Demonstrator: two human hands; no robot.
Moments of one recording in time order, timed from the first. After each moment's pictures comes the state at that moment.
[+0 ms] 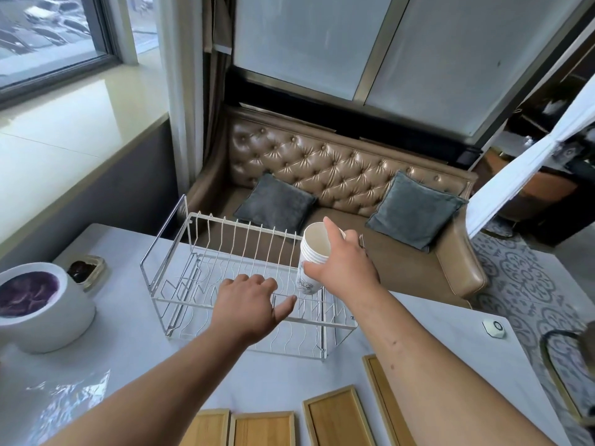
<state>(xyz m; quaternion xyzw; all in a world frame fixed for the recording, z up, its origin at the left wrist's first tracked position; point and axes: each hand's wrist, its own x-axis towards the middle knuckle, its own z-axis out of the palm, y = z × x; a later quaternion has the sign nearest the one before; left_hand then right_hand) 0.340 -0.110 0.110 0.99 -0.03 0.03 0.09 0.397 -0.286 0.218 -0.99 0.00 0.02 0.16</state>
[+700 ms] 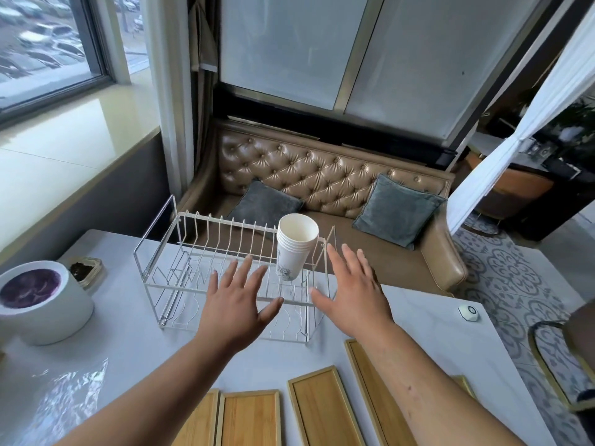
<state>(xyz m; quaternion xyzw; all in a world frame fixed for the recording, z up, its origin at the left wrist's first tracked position) 0.274 -0.134 0.141 0.98 -0.03 0.05 0.16 0.300 -0.370 0.213 -0.99 -0.08 -0.03 0.12</state>
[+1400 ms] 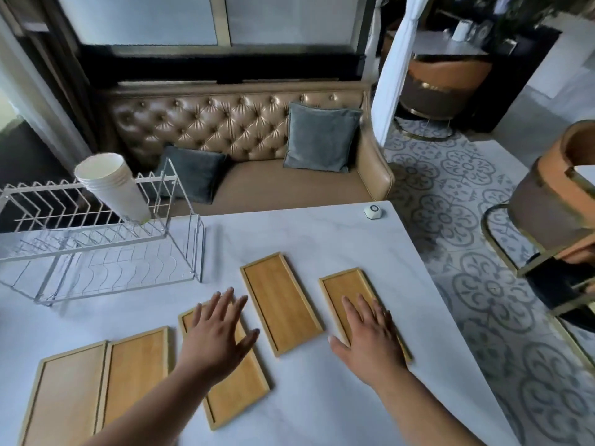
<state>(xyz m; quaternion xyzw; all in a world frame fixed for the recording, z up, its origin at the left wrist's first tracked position) 0.128 -0.427 0.060 0.99 -0.11 -0.08 0.09 0.080 -0.743 0.053 -0.99 0.06 0.11 0.10</state>
